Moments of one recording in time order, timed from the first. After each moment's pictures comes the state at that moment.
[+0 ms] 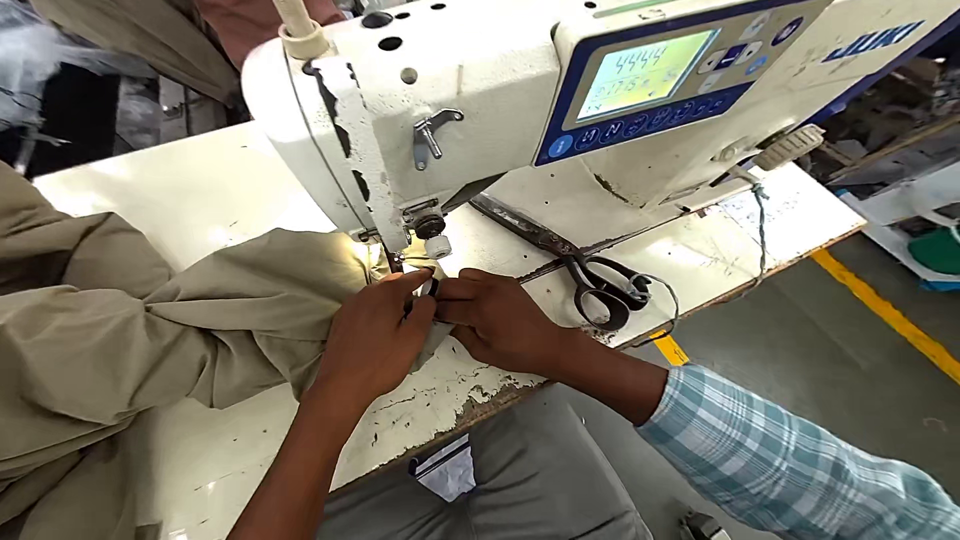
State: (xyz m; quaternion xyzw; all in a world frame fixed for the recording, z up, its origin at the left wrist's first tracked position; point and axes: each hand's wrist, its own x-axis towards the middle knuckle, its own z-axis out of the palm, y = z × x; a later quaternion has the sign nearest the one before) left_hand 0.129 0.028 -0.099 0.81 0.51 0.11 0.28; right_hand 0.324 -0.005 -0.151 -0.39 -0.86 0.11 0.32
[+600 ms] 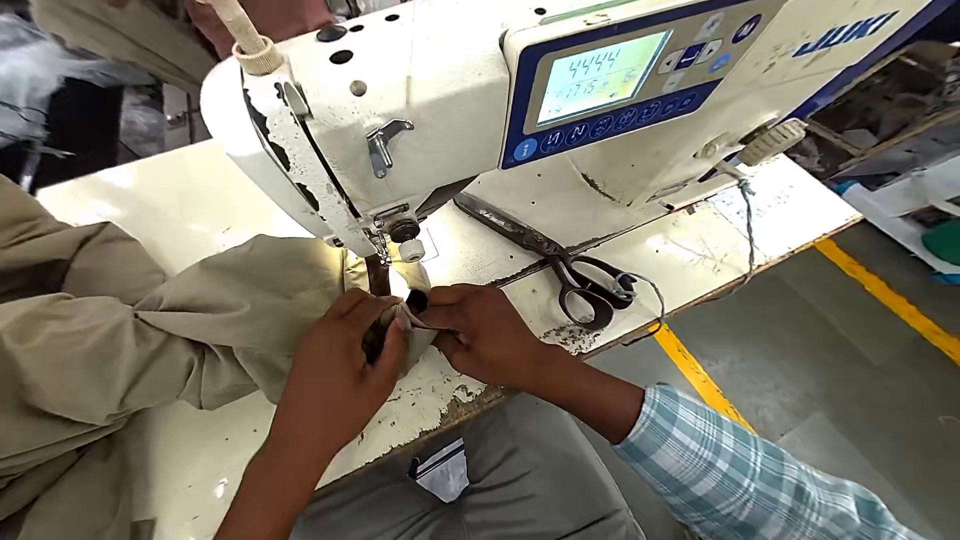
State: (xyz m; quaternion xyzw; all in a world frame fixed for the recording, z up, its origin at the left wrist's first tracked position) left_hand 0.106 0.004 -0.107 0.83 0.48 0.22 0.18; right_hand 0.315 -0.017 -0.156 -0.44 -0.80 0.17 0.37
